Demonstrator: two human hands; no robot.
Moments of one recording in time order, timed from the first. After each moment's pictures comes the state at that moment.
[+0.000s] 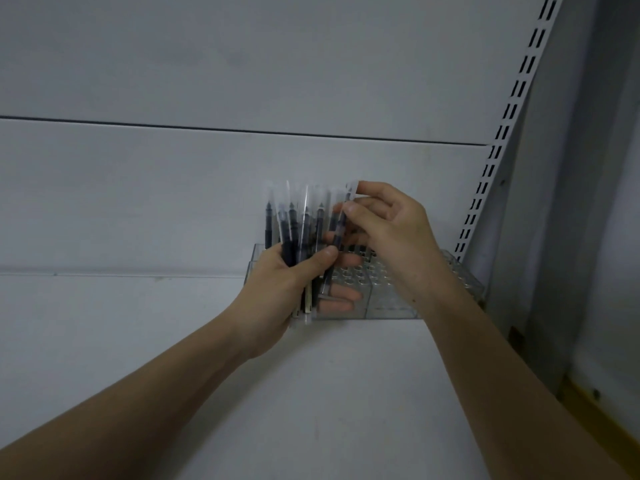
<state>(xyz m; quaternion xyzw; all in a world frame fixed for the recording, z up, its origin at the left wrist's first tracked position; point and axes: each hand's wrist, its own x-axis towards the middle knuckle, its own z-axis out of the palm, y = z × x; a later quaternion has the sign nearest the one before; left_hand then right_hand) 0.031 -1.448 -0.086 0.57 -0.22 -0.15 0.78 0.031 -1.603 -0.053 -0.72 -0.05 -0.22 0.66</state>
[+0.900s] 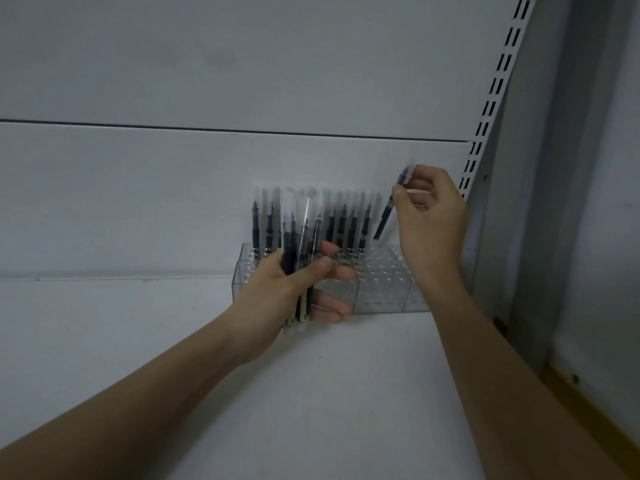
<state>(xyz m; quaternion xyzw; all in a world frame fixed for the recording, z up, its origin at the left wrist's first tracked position) 0.031 -1.449 -0.096 0.60 -0.24 -0.17 0.74 0.044 -1.645 -0.063 -0.71 0.04 -0.49 0.50</state>
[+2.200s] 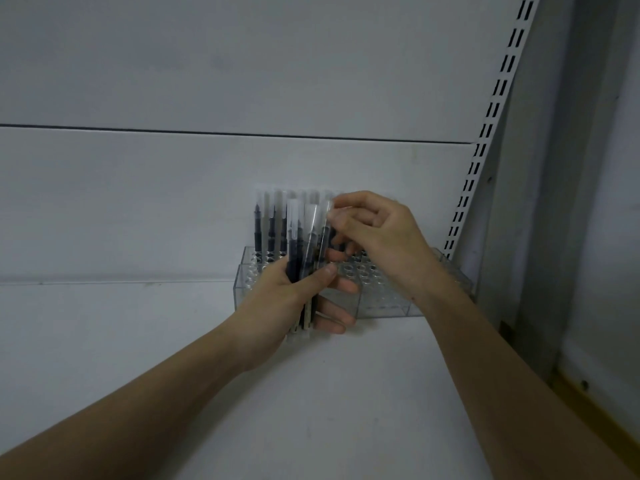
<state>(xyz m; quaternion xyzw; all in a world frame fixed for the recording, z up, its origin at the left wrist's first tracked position) 0.031 -1.453 -0.098 0.61 -0.24 -0.17 0.74 0.037 -1.619 -0.060 -0.75 -0.12 -0.19 0.62</state>
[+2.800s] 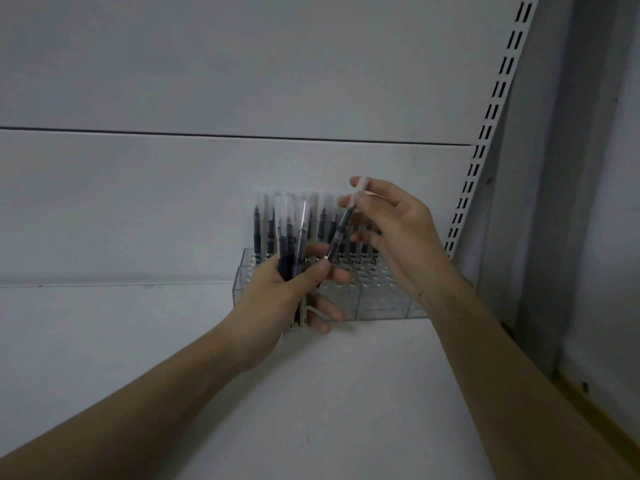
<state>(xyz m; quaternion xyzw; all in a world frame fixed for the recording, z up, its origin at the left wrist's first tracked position) 0.031 -1.451 -0.096 0.61 -0.23 -0.13 0.75 0.034 -1.626 -0.056 -0.66 -0.09 -0.20 0.72</state>
